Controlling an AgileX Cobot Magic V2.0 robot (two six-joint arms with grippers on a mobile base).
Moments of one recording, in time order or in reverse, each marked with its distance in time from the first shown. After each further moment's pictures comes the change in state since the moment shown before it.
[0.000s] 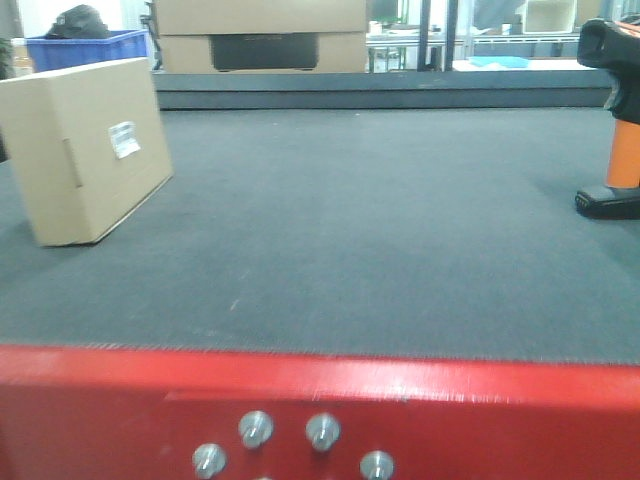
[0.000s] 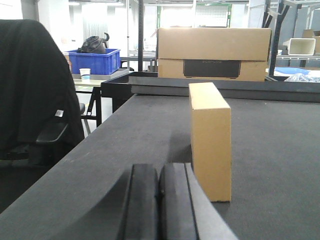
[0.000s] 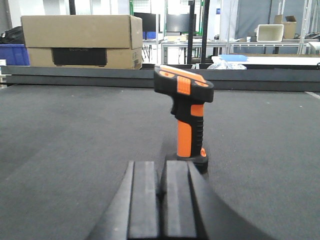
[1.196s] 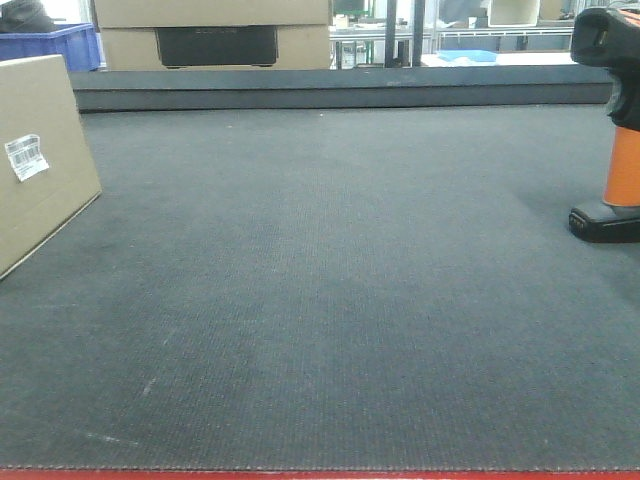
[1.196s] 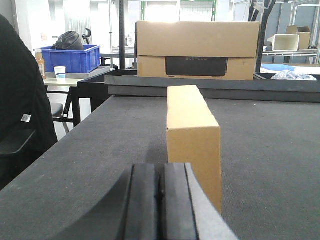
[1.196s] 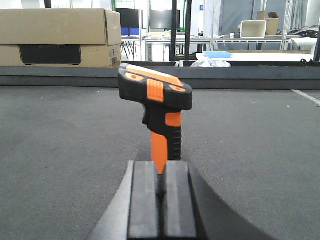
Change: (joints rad) left arm 0.000 0.000 0.000 0.000 0.000 0.000; right arm 0.000 0.000 0.000 0.000 0.000 0.000
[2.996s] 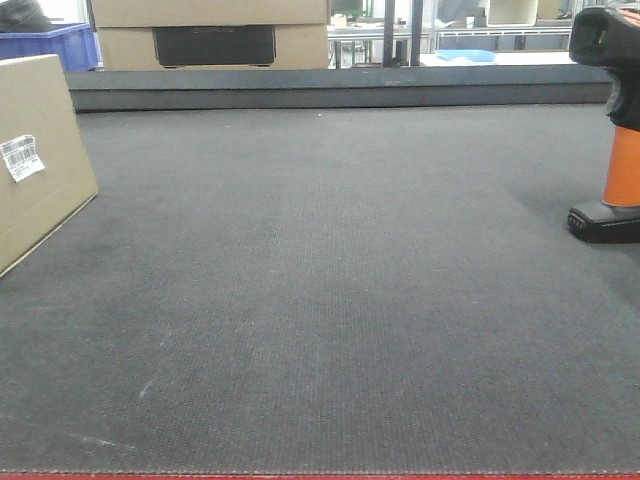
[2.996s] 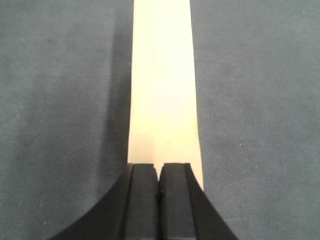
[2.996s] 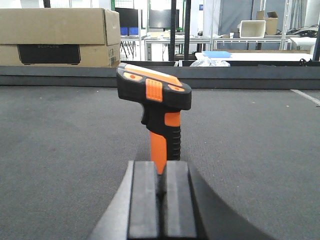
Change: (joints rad) left arm 0.000 1.202 -1.170 -0.071 0.886 0.030; right arm 0.000 0.000 0.000 0.000 0.000 0.000
